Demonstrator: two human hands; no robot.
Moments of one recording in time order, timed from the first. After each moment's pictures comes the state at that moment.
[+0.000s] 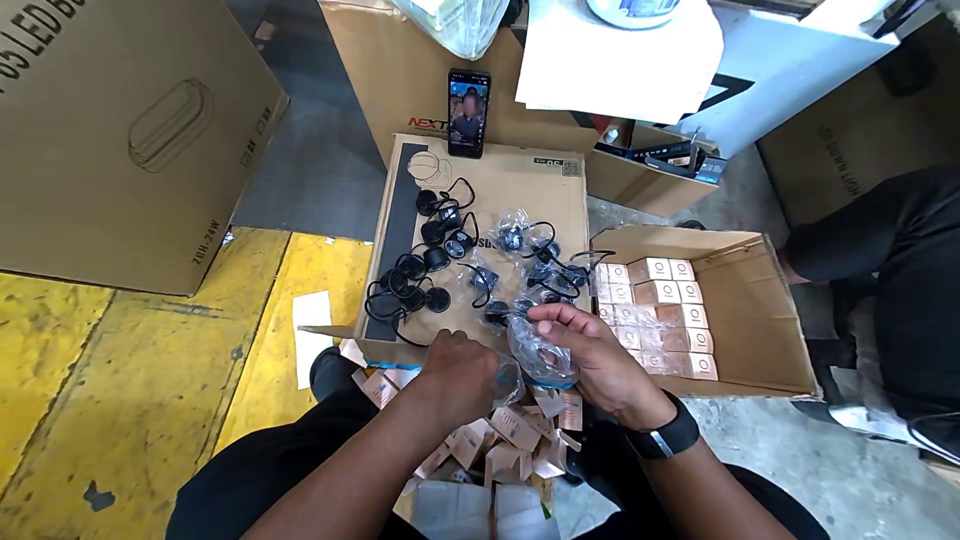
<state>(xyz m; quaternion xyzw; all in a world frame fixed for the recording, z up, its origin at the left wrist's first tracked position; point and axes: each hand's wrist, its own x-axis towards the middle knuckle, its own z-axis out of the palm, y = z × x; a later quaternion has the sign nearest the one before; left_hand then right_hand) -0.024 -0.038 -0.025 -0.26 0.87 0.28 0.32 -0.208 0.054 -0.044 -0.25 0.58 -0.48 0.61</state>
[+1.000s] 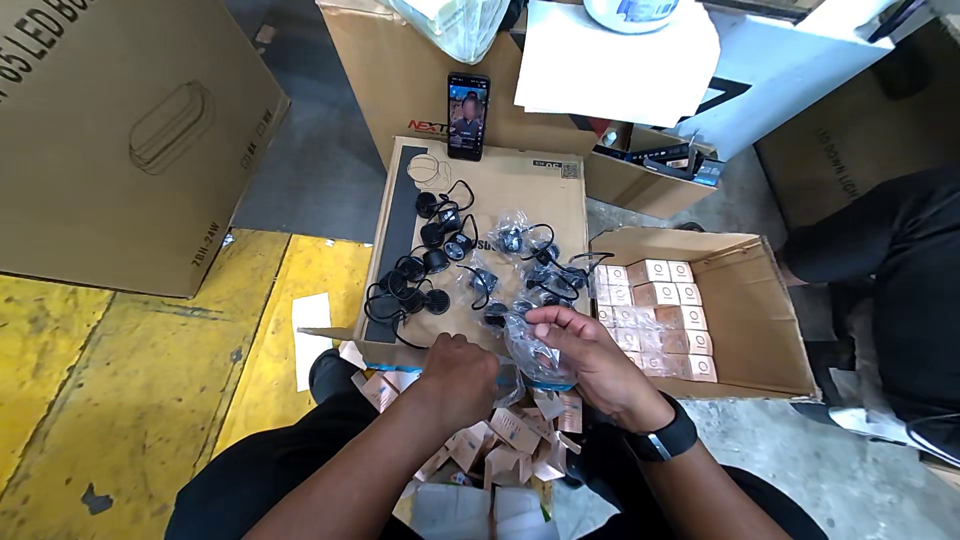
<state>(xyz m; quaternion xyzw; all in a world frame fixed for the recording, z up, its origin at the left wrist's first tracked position) -0.025 -0.036 -0.024 -0.26 0.86 0.28 0.33 -0.208 0.054 -0.044 -0.27 0.58 -0.47 0.61</state>
